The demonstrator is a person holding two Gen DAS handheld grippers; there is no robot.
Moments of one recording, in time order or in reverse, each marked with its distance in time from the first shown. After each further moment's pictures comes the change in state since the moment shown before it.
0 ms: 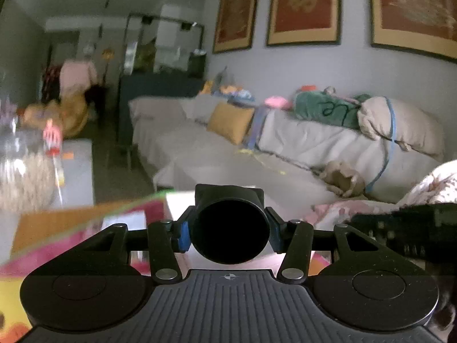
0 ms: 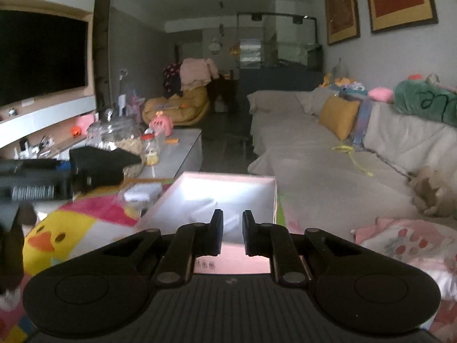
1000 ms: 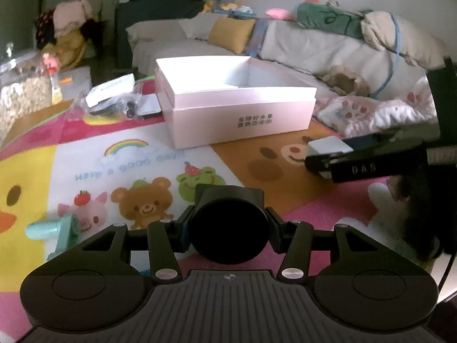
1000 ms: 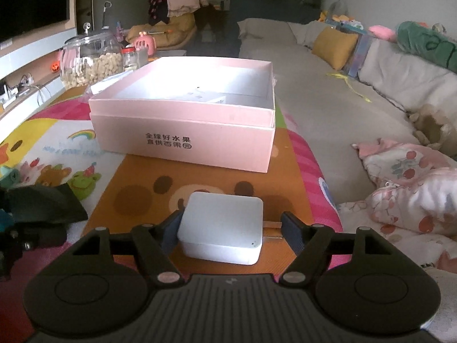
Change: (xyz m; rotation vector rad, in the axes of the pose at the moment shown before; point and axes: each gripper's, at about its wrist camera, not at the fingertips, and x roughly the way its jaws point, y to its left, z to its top) left arm 0.006 -0.017 -0.117 0.048 0.314 0.030; right arm 0.072 0.001 -0.086 -0.024 0.291 -0.085
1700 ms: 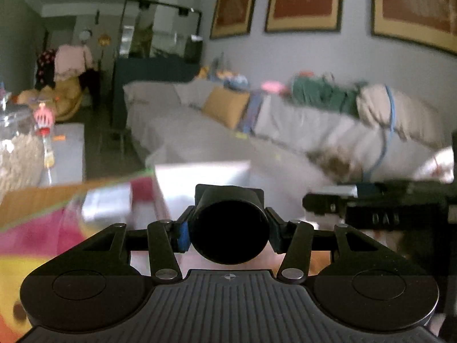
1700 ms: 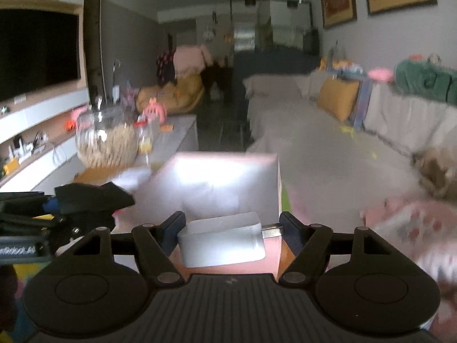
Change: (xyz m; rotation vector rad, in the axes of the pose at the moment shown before) left arm -0.001 0.027 0.108 -0.060 -0.292 -0.058; right arm -0.045 -0.003 0.076 0.067 -0.274 0.064
